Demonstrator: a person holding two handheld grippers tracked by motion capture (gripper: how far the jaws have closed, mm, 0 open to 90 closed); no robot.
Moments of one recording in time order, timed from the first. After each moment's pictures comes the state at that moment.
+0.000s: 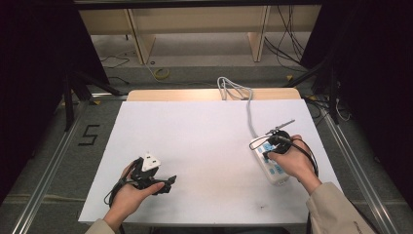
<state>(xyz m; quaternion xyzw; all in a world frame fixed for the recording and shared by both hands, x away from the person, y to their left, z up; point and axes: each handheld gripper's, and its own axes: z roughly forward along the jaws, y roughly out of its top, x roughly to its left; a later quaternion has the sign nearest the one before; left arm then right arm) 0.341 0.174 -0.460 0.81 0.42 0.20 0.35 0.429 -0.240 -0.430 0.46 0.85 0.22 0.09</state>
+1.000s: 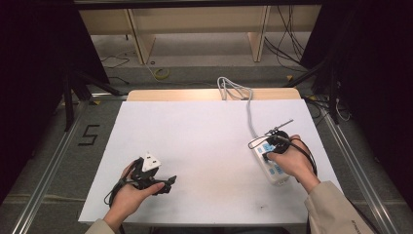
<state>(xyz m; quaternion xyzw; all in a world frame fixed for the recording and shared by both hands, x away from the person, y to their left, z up) 0.340 0.174 -0.460 0.81 0.42 0.20 0.35 0.431 -0.238 -0.432 0.47 0.85 0.21 0.07</state>
